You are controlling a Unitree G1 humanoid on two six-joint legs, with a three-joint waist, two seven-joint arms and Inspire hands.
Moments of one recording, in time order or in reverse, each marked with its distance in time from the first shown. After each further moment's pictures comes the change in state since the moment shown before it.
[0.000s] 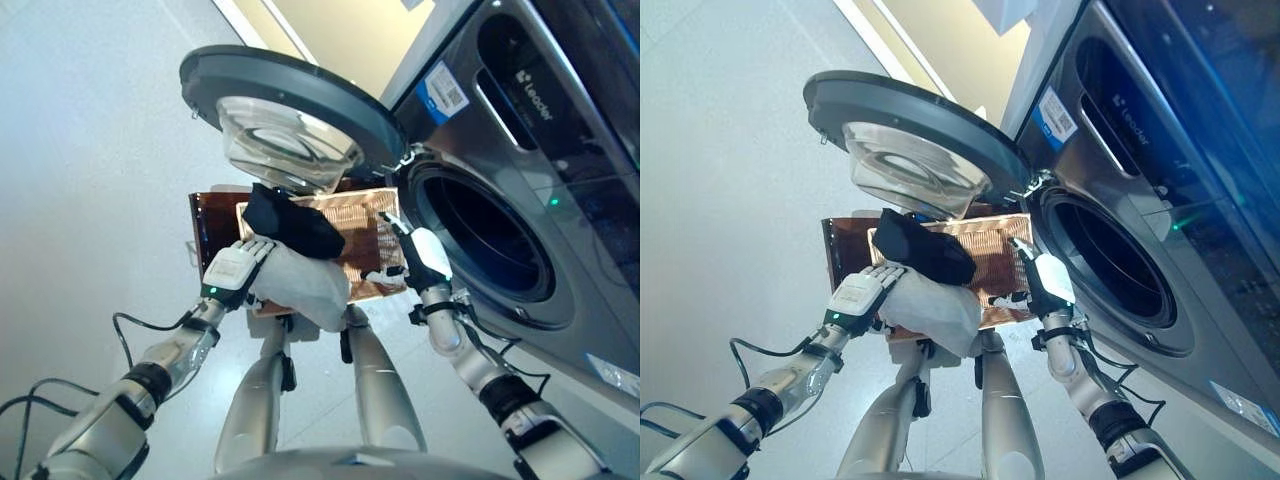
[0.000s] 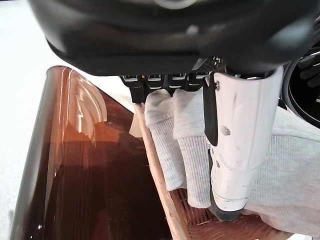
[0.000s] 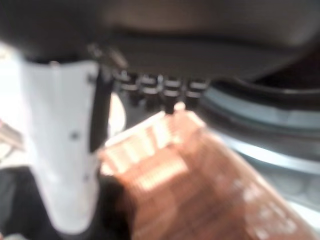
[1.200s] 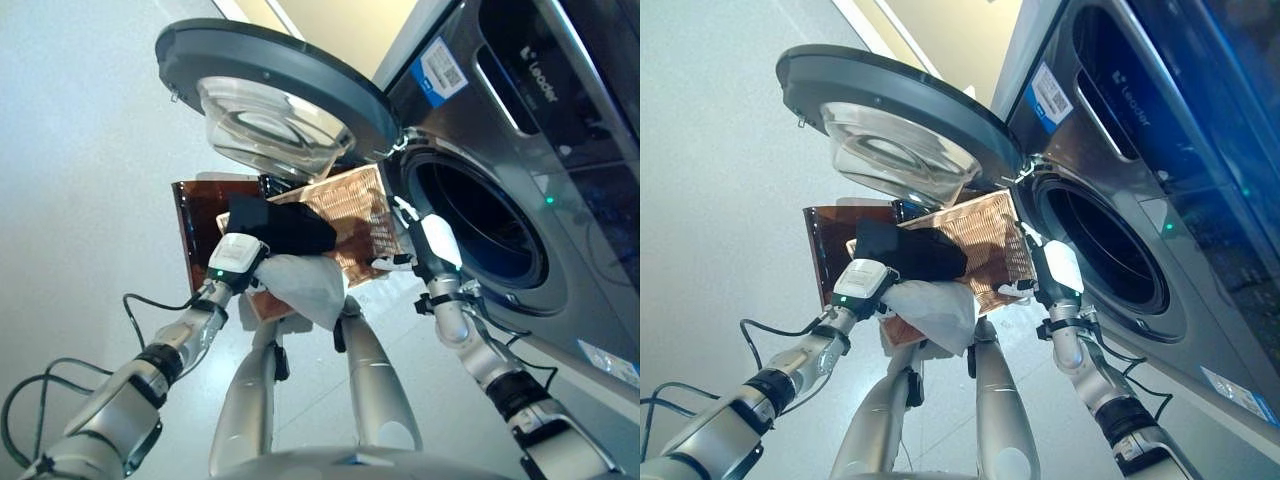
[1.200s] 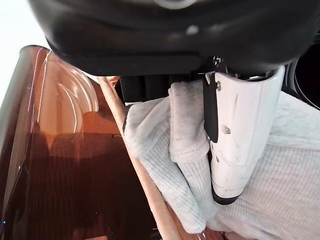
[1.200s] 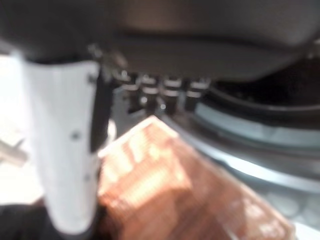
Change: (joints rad) left arm -0.079 -0.043 0.000 0.038 -0.010 0.057 -0.087; right arm 0.001 -0.017 -0.031 -0.046 0.005 0.003 0.001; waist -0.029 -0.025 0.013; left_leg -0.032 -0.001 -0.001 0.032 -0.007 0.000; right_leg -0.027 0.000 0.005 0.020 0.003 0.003
